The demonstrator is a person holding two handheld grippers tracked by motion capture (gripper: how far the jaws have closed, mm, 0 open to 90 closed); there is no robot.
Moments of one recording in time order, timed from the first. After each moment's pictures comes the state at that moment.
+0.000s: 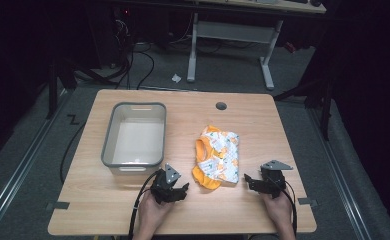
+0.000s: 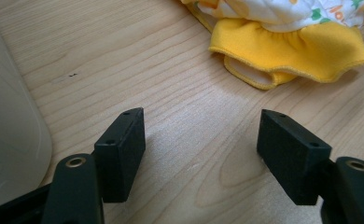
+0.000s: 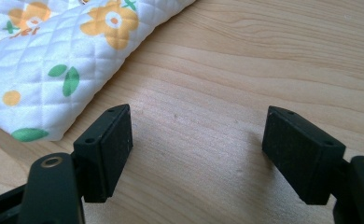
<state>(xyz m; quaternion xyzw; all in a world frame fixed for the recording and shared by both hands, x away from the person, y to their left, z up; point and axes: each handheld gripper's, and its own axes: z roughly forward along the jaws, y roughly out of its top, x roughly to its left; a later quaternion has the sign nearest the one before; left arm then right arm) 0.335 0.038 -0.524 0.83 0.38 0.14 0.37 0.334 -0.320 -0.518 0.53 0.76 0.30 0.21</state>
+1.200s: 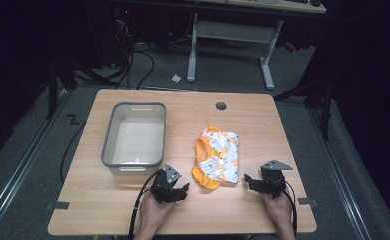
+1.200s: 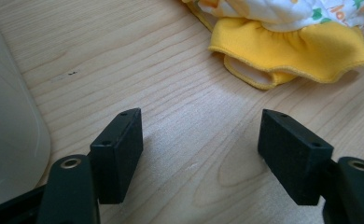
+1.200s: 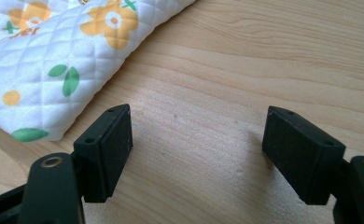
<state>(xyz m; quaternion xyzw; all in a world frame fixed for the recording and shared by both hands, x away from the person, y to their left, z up) 0.335 0.036 -0.523 0.83 0.39 0.14 0.37 0.334 -0.320 -0.518 0.53 0.76 0.30 0.21</state>
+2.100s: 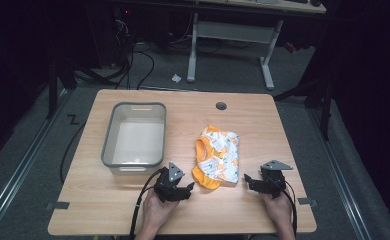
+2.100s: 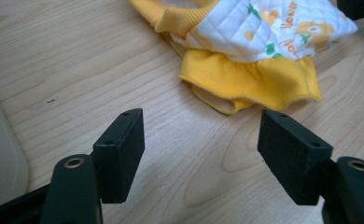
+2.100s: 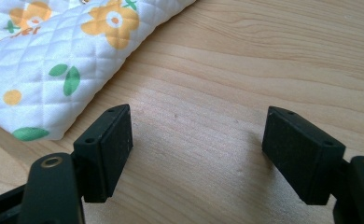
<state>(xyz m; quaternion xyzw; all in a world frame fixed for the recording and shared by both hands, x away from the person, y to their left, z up) 0.334 0.028 -0.506 0.83 0.38 0.12 0.40 0.334 -0.320 -0.518 0.53 0.77 0.30 0.21</state>
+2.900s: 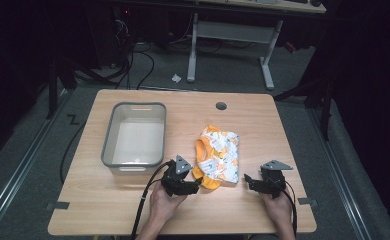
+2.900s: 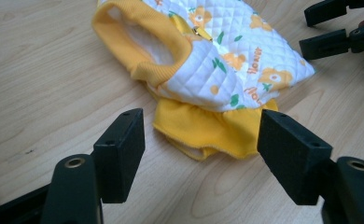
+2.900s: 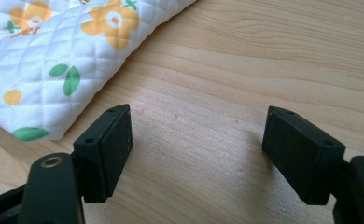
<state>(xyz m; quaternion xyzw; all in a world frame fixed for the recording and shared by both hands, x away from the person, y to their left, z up) 0.344 0.008 -0.481 0.83 0.36 0.10 0.41 0.334 -0.320 -0.518 0.53 0.77 0.30 0.21</state>
